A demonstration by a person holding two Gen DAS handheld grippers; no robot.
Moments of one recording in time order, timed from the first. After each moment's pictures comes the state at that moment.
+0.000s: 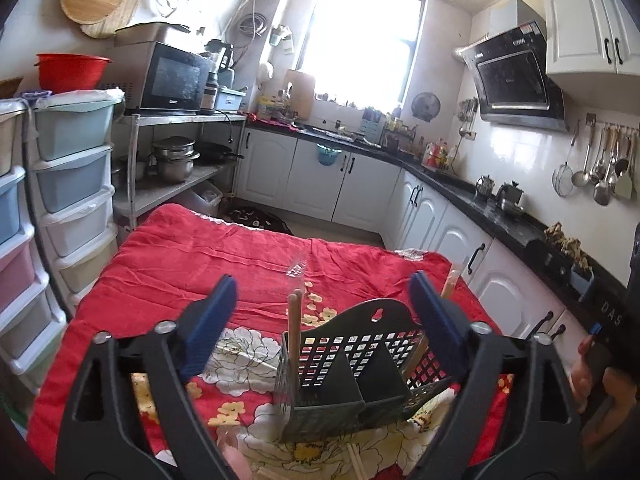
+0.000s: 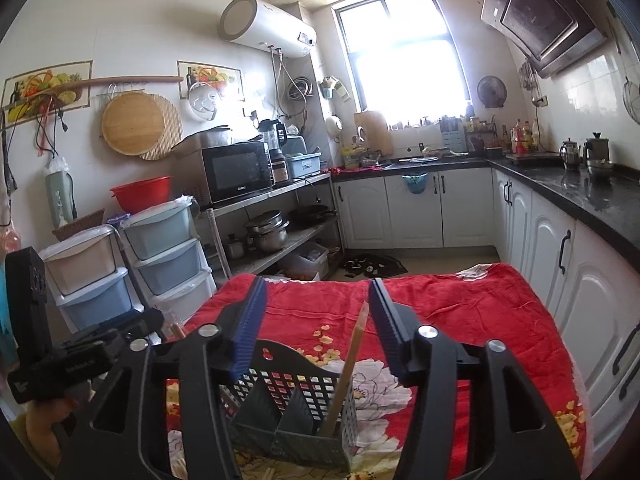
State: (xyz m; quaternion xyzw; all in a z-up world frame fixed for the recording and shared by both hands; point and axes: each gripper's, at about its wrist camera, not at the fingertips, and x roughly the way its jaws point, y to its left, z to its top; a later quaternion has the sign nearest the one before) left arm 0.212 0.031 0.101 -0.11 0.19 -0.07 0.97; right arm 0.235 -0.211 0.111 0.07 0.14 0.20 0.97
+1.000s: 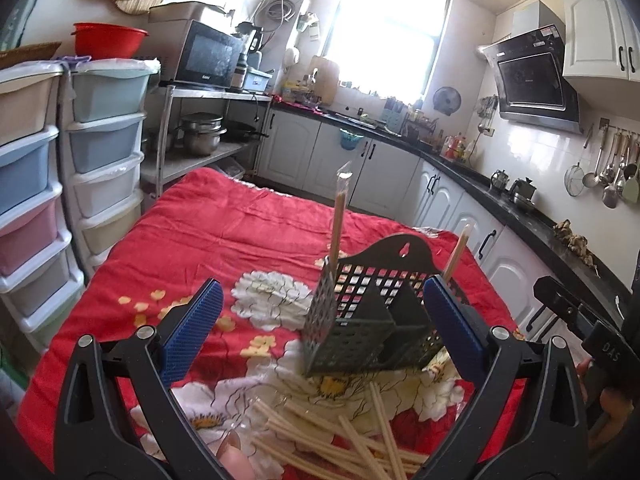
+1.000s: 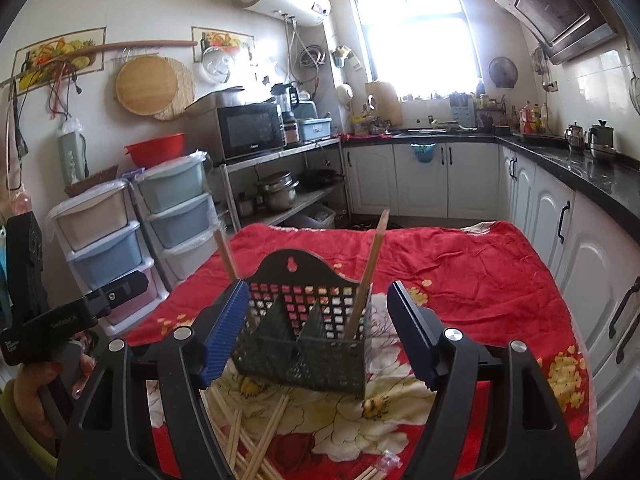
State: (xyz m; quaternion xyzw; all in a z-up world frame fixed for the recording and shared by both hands) left arm 0.153 0.055 0.068 -0.13 0.22 -0.04 0.97; right arm 0.179 -0.194 0.073 0.04 0.20 0.22 0.96
